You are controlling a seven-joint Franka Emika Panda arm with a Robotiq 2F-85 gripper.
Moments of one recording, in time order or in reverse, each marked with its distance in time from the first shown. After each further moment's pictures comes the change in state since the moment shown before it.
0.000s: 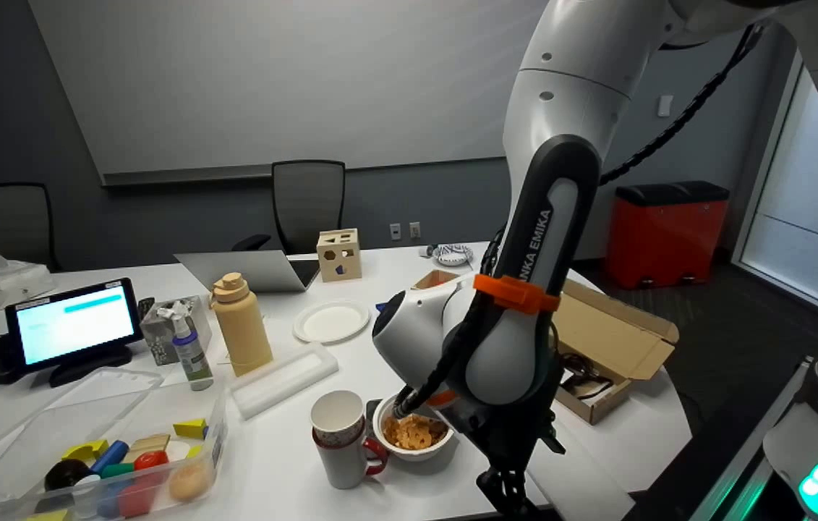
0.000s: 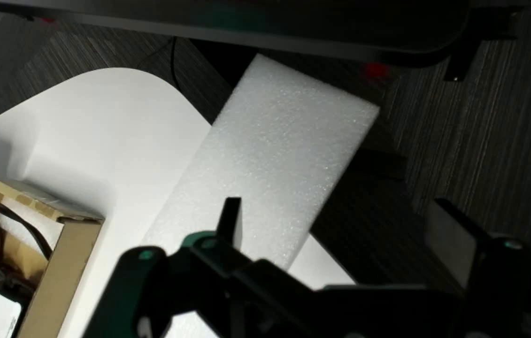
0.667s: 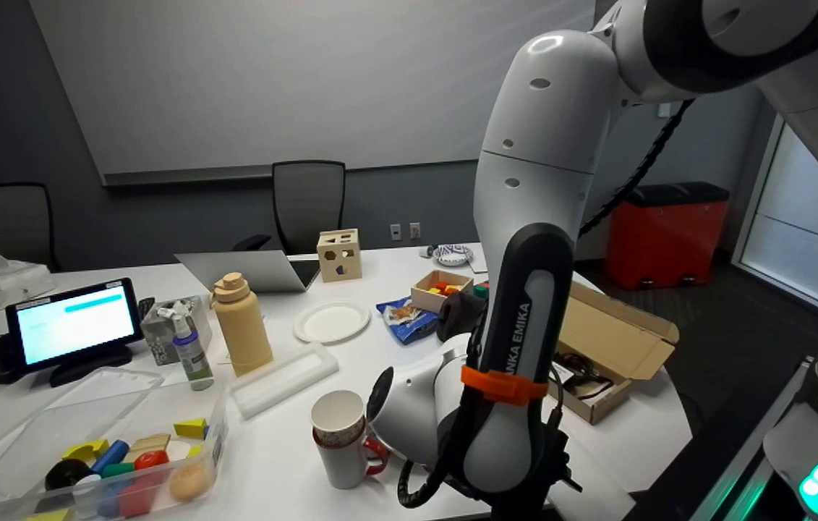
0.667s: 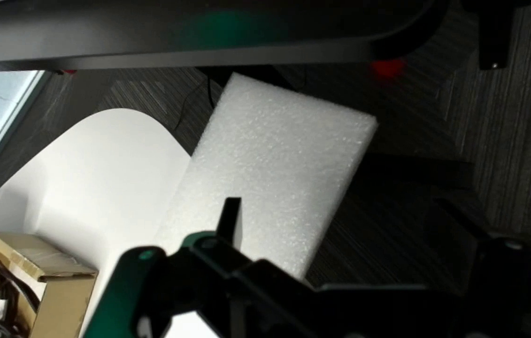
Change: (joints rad) arm 0.191 0.195 -0.115 0.121 0.000 -0.047 0.203
